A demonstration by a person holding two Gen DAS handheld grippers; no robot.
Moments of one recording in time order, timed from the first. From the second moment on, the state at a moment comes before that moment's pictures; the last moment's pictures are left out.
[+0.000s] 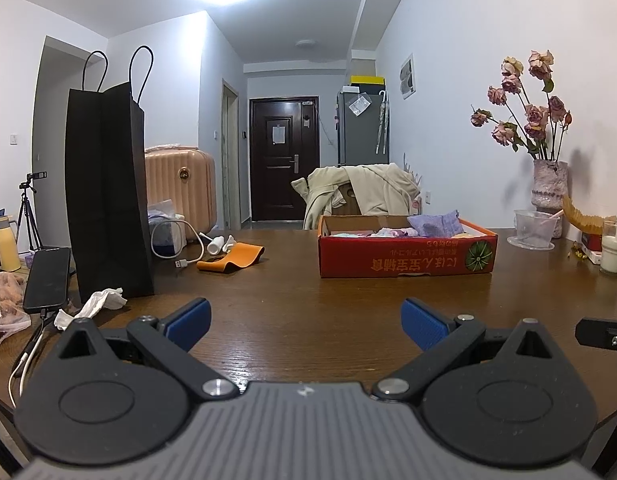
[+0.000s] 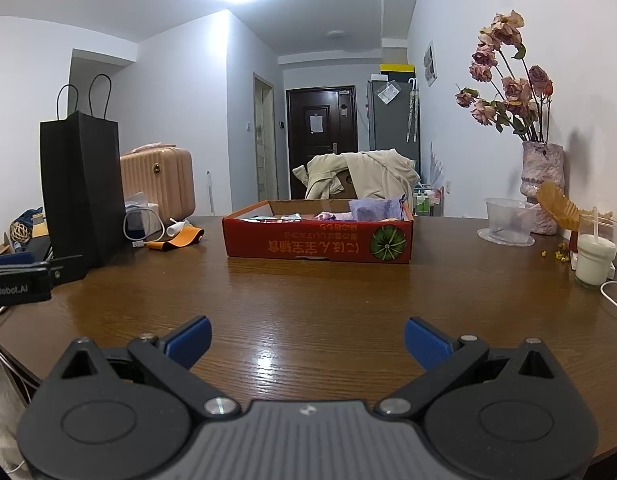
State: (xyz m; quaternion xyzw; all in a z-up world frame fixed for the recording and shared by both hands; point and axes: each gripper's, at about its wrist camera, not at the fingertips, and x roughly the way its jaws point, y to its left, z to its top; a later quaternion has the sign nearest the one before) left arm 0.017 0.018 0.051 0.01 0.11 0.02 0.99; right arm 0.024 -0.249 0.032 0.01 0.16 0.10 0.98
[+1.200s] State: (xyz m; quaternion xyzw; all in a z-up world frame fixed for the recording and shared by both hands) left arm 0.012 0.017 0.056 0.01 0.09 0.02 1.00; right arm 0.022 -0.248 0.033 0.01 0.16 0.09 0.98
